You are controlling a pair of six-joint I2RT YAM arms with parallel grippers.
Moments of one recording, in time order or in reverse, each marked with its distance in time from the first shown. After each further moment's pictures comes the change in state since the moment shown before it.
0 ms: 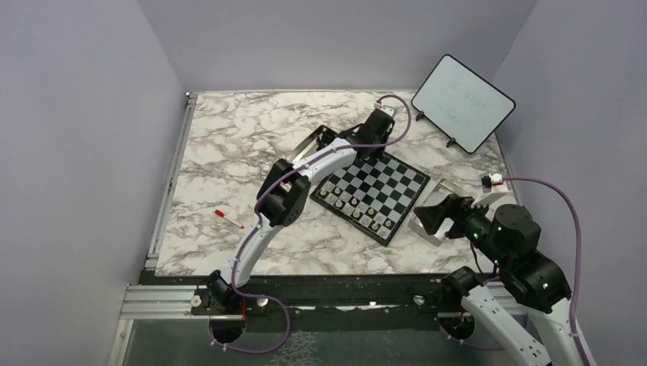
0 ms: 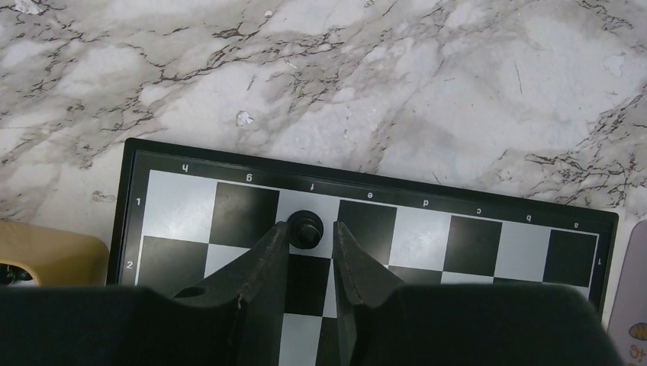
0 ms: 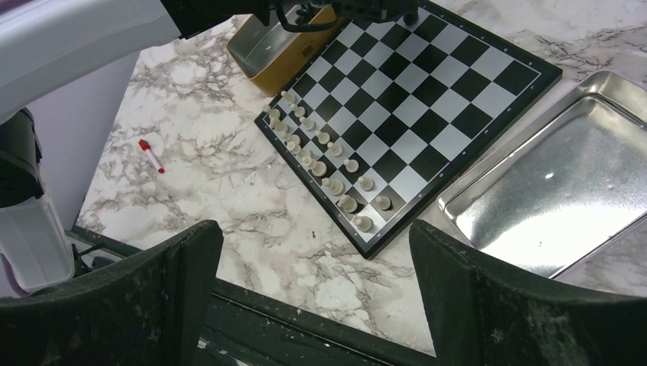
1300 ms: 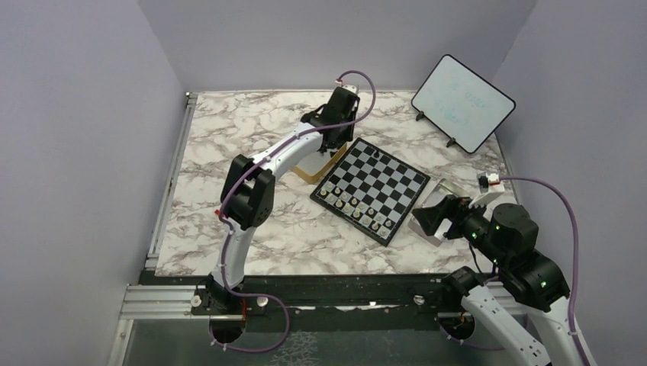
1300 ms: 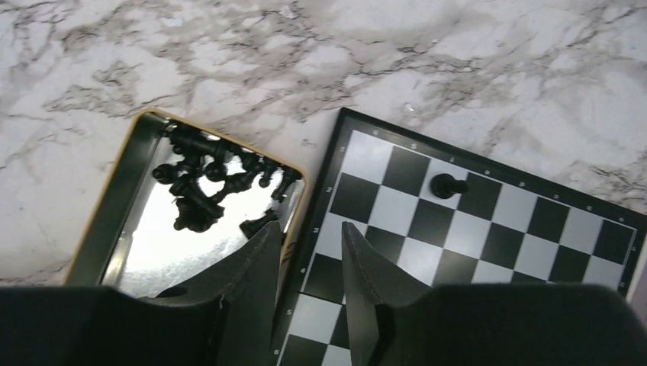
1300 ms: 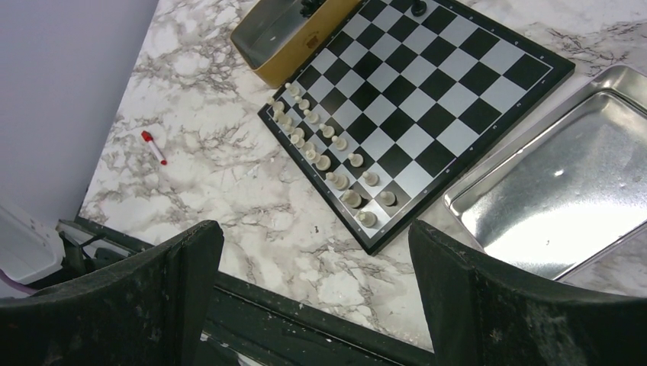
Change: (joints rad) left arm 0.127 -0.299 -0.227 -0.064 -0.018 0.004; right arm 0.000 0.003 -0.010 0.002 -0.034 -0.001
